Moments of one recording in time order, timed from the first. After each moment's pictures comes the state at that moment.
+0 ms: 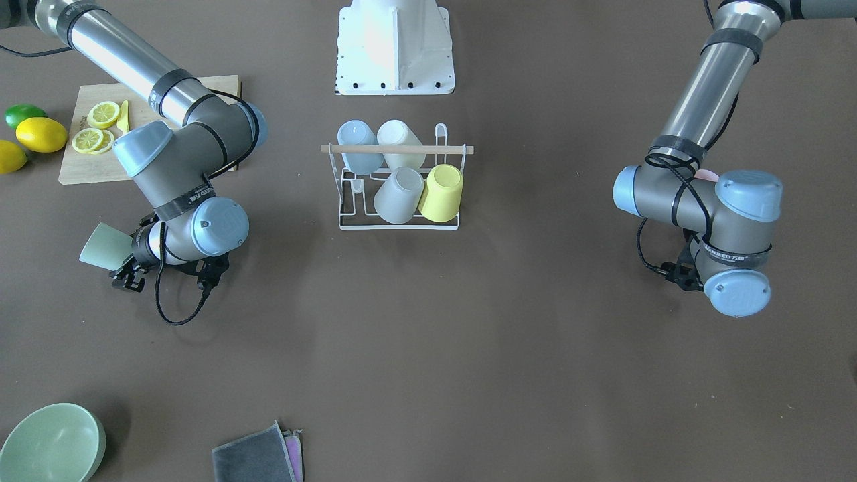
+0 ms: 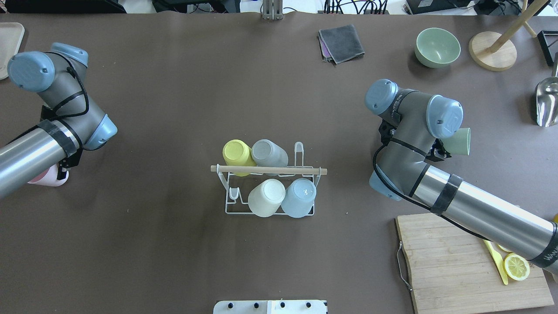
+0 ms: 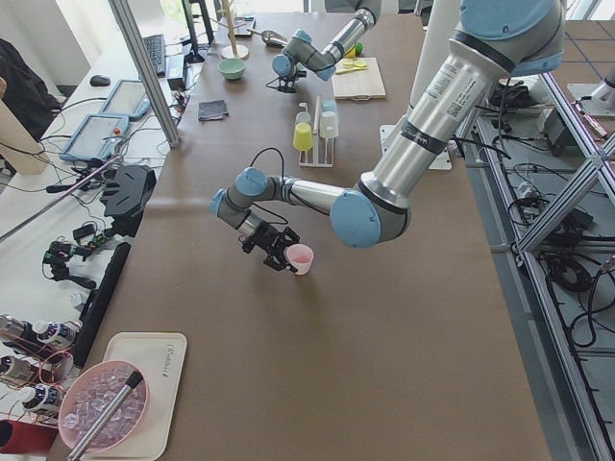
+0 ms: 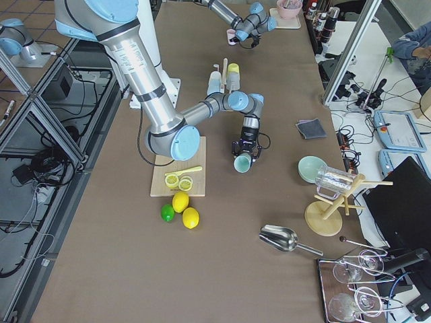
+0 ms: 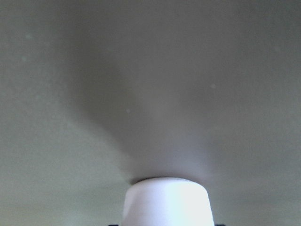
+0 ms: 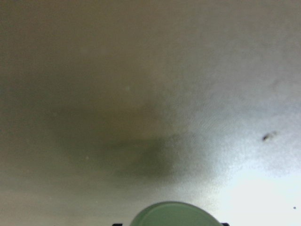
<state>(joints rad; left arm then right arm) -0.93 -2.18 -1.10 -0.73 -2.21 0.35 0.70 -0.99 1.37 -2.13 1.59 -0.56</state>
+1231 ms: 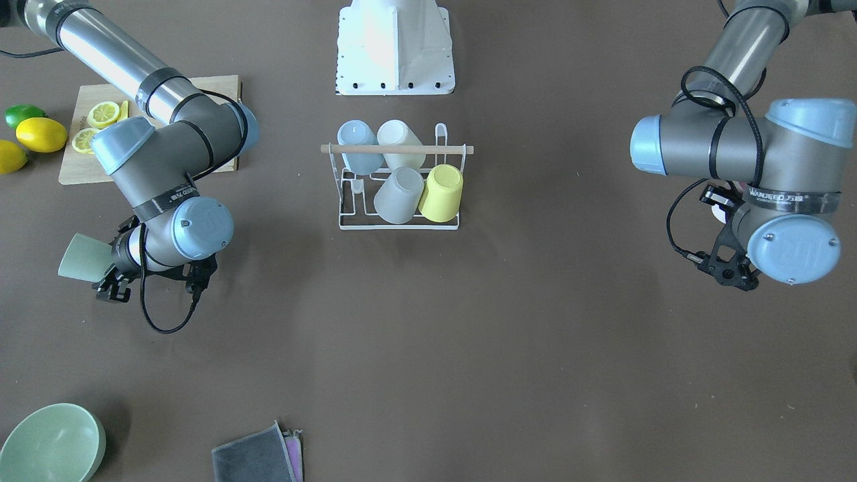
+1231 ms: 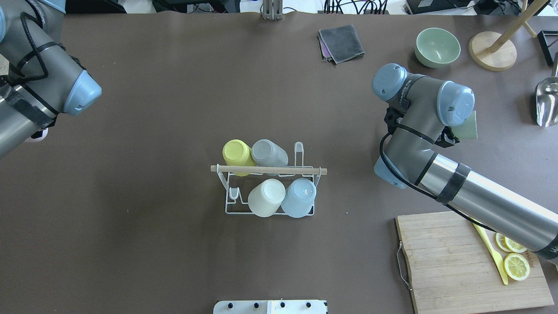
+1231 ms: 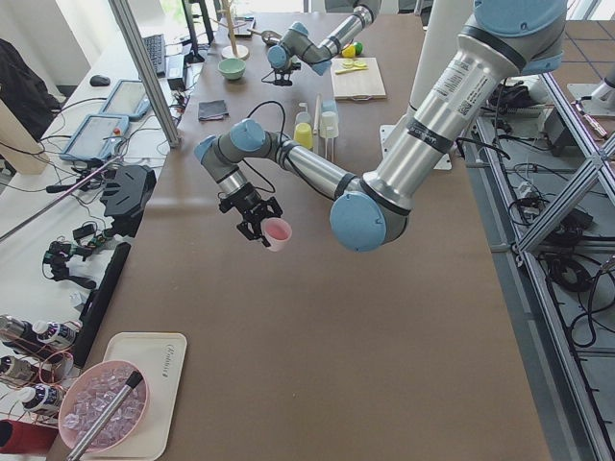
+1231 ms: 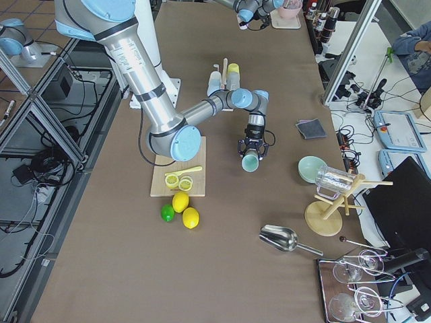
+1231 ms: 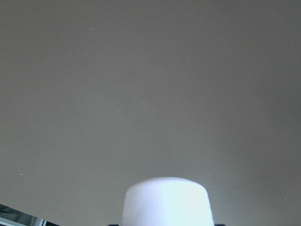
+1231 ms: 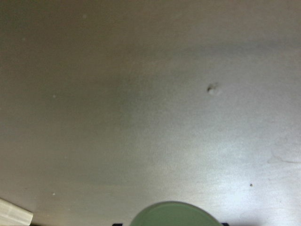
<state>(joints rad) -1.04 -2.17 -1.43 -0.69 -2.02 0.37 0.75 -0.99 1.41 -2.13 1.55 -0.71</state>
